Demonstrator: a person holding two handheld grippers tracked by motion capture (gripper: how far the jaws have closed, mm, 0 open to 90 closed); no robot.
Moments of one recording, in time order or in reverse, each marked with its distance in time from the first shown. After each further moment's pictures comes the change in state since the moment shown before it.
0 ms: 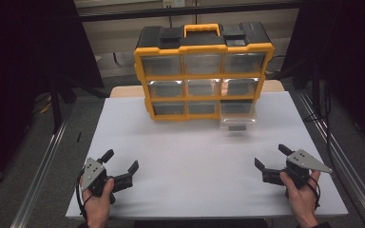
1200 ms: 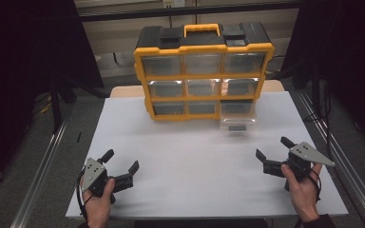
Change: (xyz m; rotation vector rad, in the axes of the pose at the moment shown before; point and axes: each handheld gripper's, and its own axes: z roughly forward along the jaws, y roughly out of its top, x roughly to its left) left arm -0.002 0.001 0.001 -0.003 0.003 0.010; right arm -0.008 0.016 0.003 -0.052 -0.056 0.011
